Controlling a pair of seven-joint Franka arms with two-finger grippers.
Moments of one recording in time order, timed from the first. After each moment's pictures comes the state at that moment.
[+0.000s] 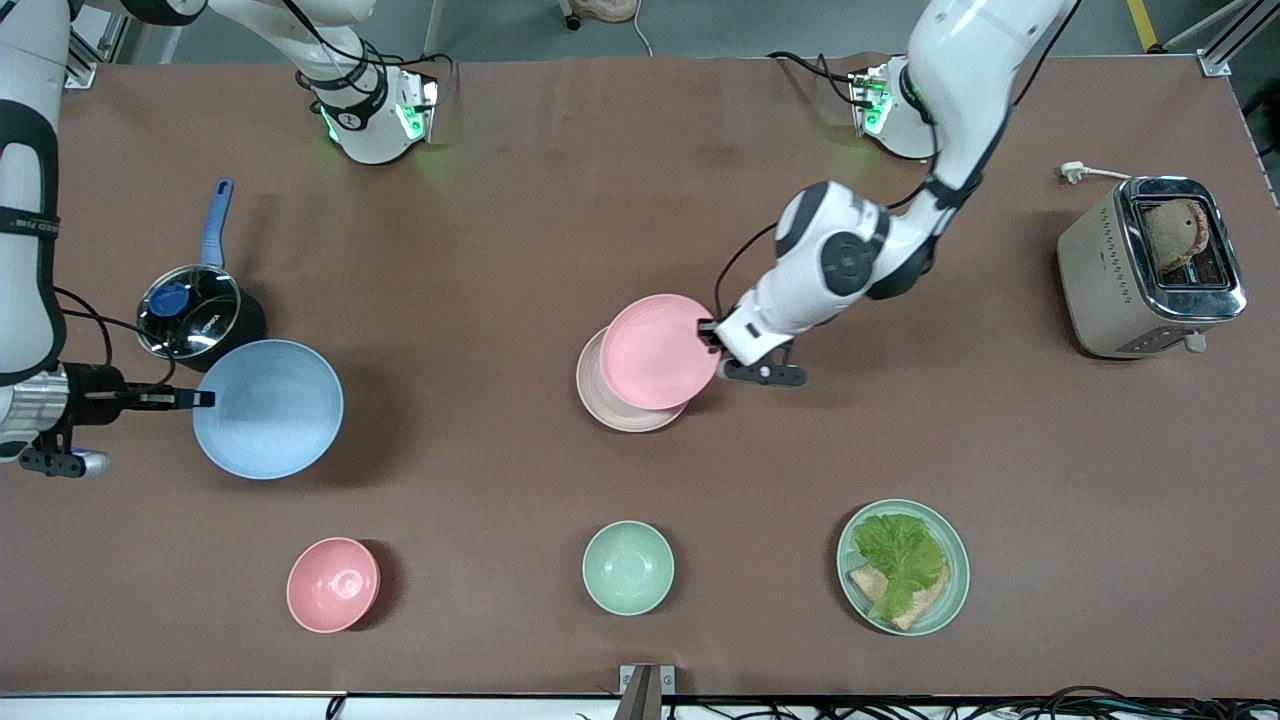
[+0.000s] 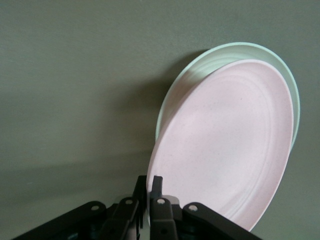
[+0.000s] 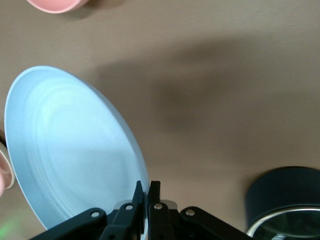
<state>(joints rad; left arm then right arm) -0.32 0.53 -0.36 -1.95 -0.22 2.56 -0.43 -0.04 0.53 -0.24 -1.49 0.39 1.65 -0.22</state>
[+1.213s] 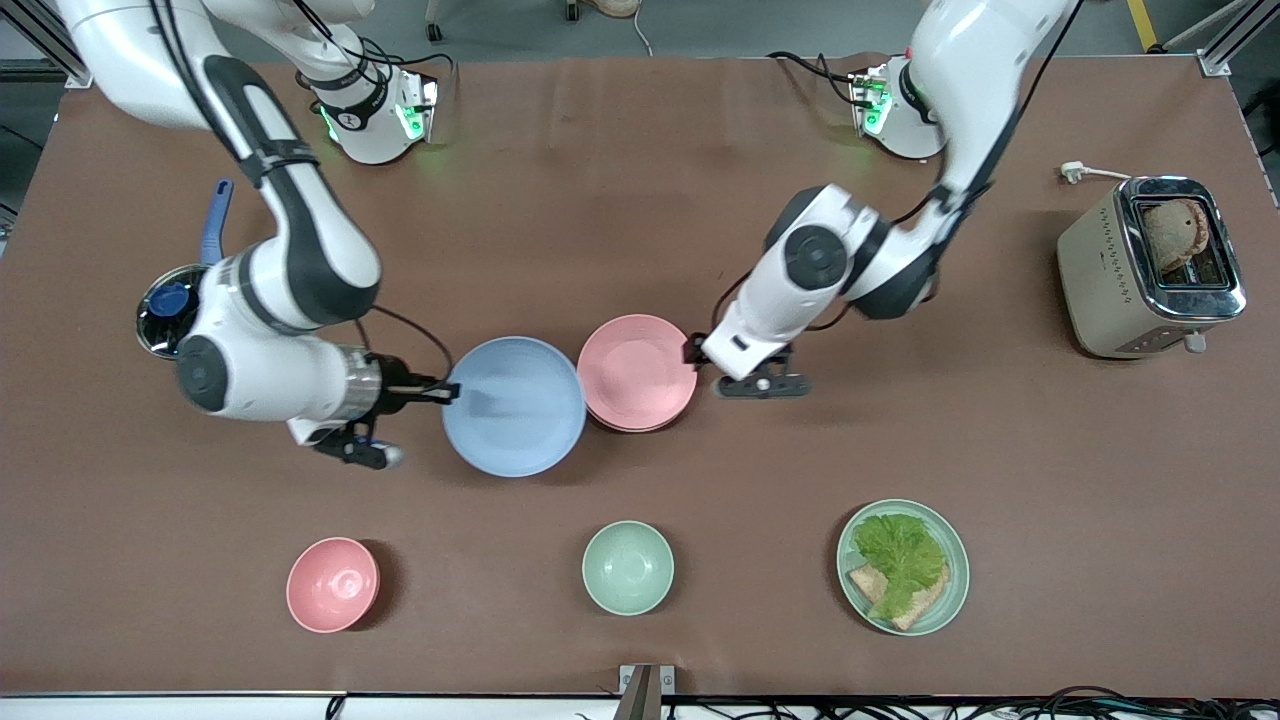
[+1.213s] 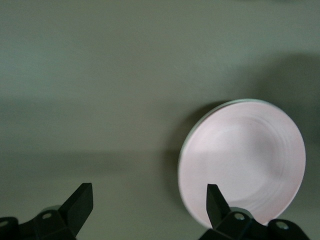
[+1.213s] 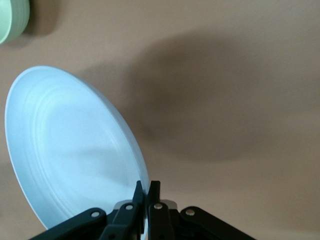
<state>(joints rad) -0.27 0.39 -0.34 -1.83 0.03 2.27 -0.62 0.02 0.48 0.33 -1.69 0.31 2.03 0.42</state>
